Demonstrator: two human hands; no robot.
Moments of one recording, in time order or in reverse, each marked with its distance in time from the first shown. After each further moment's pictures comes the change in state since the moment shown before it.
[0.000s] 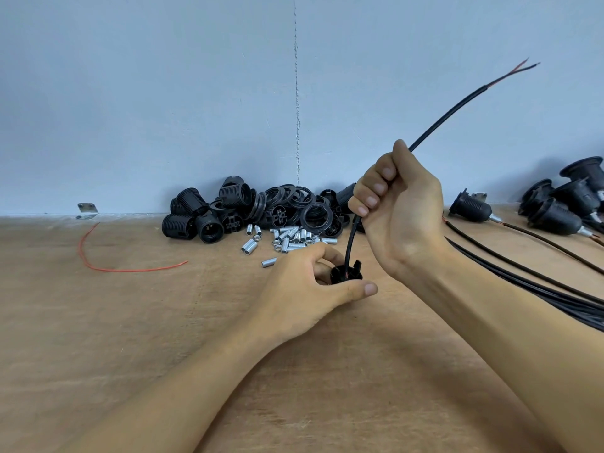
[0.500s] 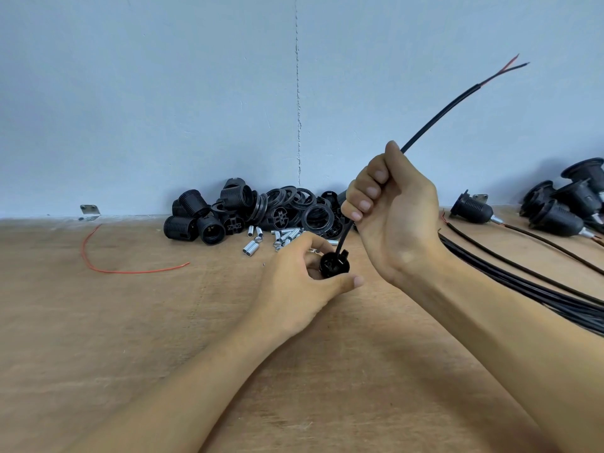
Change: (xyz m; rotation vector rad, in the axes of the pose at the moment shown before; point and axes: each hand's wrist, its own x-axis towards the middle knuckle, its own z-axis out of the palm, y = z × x) left_hand 0.005 -0.006 -0.001 -0.014 0.161 0.030; right_hand -0.006 0.002 0.006 -0.031 -0.054 0.008
